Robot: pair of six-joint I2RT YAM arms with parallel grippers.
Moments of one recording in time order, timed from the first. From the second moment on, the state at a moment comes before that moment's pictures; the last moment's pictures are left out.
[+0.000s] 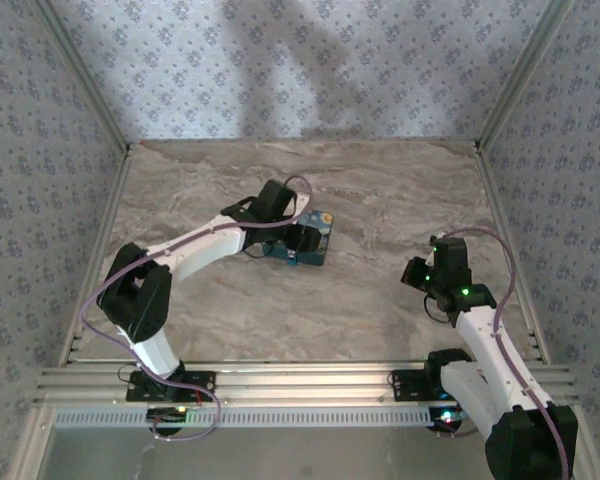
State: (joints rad) left arm -0.71 1.72 1.28 -0.43 0.22 -0.28; right arm 0.11 0.82 0.51 -0.51 -0.11 0.51
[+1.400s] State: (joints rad) left arm -0.90 1.84 1.34 -0.43 0.19 -0.30; right arm 0.10 0.85 0.51 -0.51 -0.11 0.51
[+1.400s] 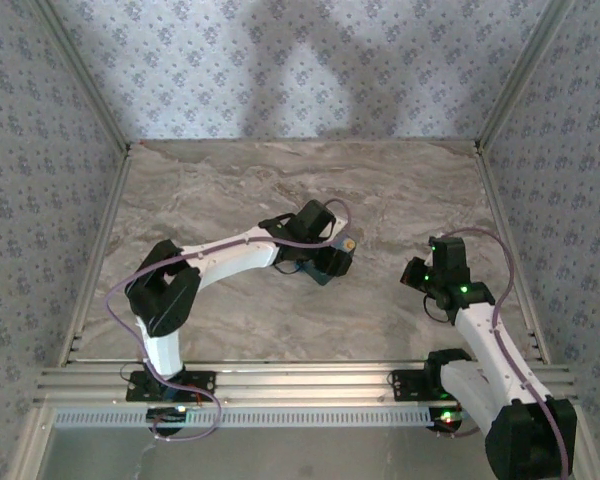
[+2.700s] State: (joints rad) left arm -0.65 1.29 0.96 -0.25 0.19 -0.28; right arm 0.29 1.09 0.65 -0.30 -0.28 0.50
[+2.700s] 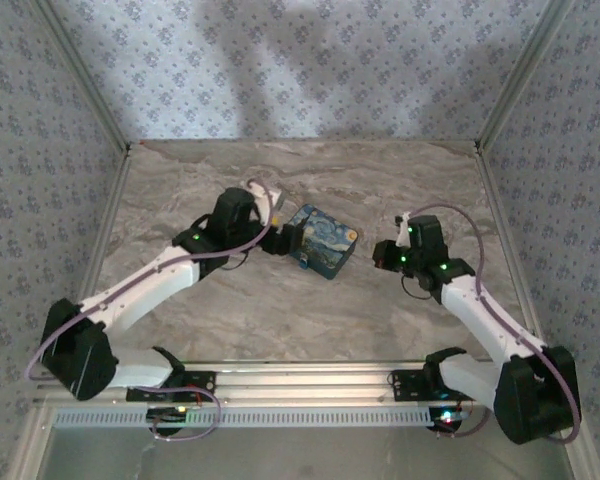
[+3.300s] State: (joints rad) left arm -0.52 1.09 0.53 -0.02 0.25 -0.28; right arm 0.40 1.51 0.87 -0.06 -0.39 0.51
